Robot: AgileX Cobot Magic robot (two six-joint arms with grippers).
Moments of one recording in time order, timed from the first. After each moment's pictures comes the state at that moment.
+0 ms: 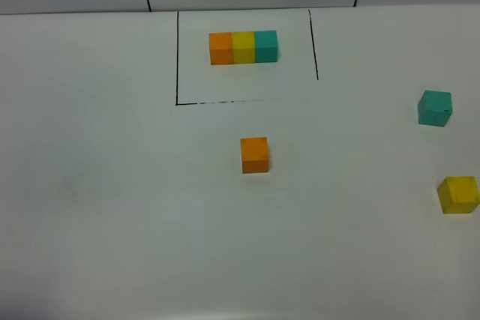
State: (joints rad) left arm -0.12 0.06 -0.53 -0.09 1.05 0.05; right arm -0.15 -0.01 -0.52 -0.01 1.10 -0.01
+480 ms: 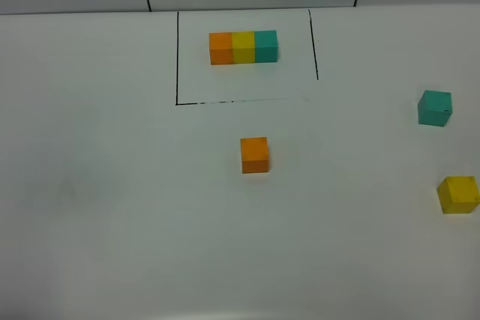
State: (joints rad) left arm -0.12 -0.01 -0.51 -0.12 1.08 0.06; right arm -0.15 -0.01 -0.52 -0.01 1.10 -0.01
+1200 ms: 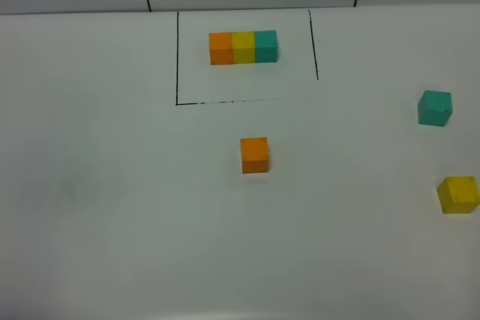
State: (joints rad) left arm -0.02 -0.01 -0.51 -0.12 1.08 0.06; right arm -0.15 -0.01 -0.52 -0.01 1.10 -0.01
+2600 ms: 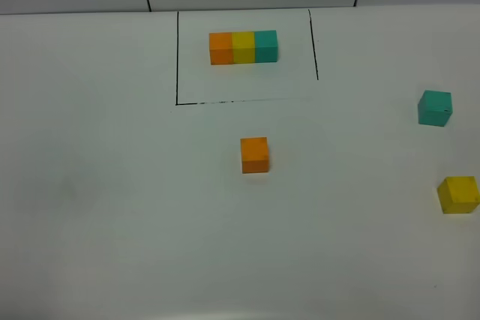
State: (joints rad) left arm -0.02 0.00 -0.51 -0.12 1.08 0.06; right arm -0.15 -0.01 -0.52 -0.02 1.10 -0.01
